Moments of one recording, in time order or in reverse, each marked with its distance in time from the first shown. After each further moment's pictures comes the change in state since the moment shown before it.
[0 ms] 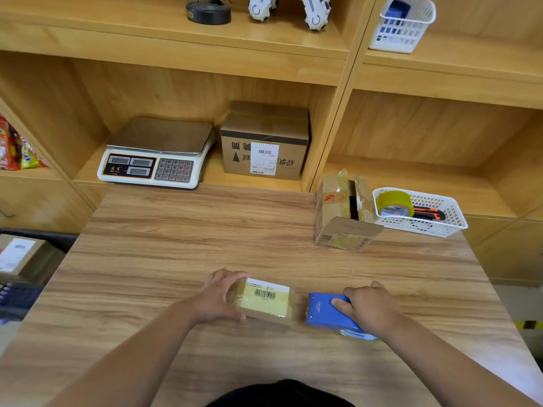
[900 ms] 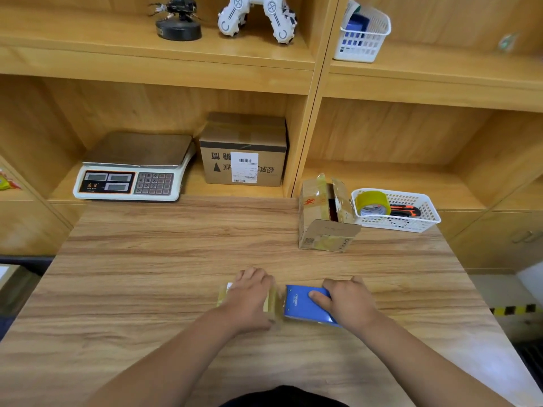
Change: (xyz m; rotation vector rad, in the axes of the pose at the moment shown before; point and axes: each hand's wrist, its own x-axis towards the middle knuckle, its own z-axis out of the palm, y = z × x) left_hand 0.033 0.083 0.044 0.621 0.218 0.263; right_hand -0.004 -0.014 -0.008 0.101 0.213 0.052
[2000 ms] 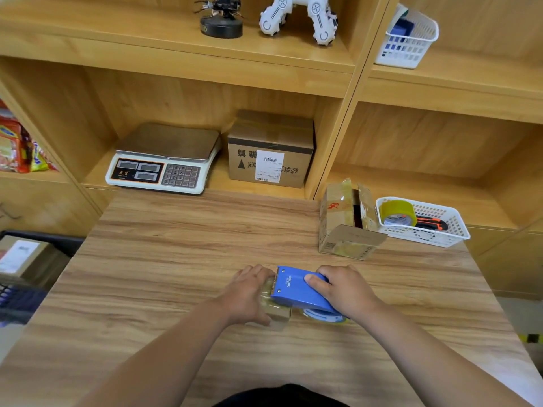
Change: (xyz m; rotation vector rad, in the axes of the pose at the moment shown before) left_hand -0.017 -0.045 -0.006 -0.208 -0.057 -0.122; right_hand 0.027 -0.039 -0.028 0.379 0.022 -0.130
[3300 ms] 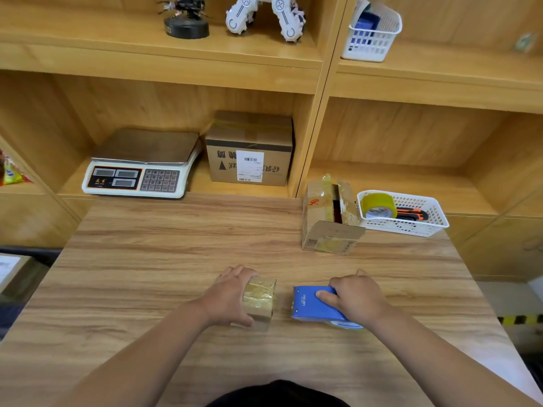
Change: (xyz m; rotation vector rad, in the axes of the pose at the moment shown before) left_hand 0.003 0.011 -0.005 -0.018 -0.090 -0.025; right_hand -0.023 0.056 -0.011 -0.438 -0.153 0.077
